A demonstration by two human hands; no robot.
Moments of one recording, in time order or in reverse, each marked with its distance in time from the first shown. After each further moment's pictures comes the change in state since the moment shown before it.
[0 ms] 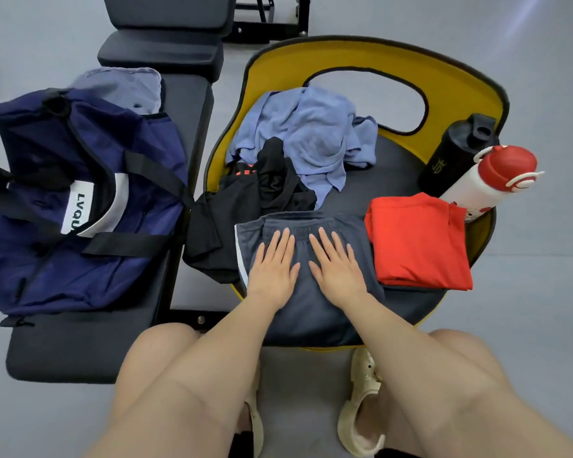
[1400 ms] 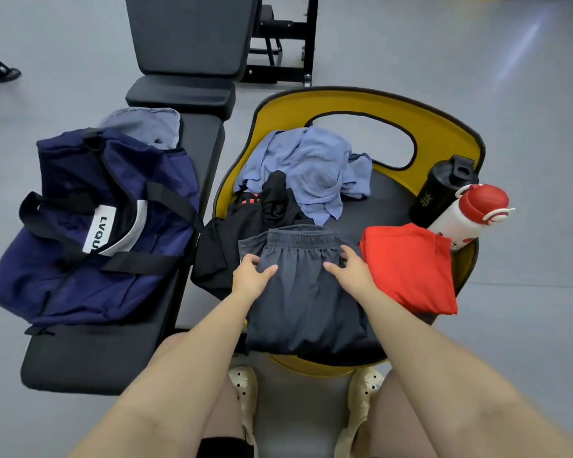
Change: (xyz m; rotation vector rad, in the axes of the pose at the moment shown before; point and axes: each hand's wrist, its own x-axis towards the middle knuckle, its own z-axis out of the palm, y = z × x) left_hand 0.006 -0.029 -0.055 -1.005 -0.021 -0.589; right_hand 0.014 0.016 -0.063 0.817 0.020 0.381
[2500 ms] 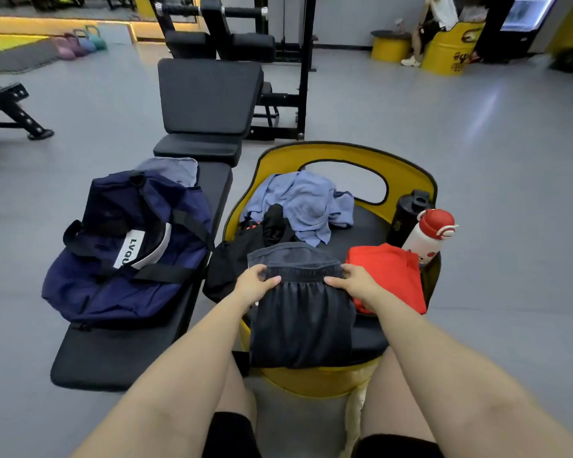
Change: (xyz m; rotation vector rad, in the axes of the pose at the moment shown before) left_hand -0.072 0.027 -0.035 0.021 -0.100 0.177; right_hand -0.077 -0.020 -0.048 0.326 -0.139 -0.114
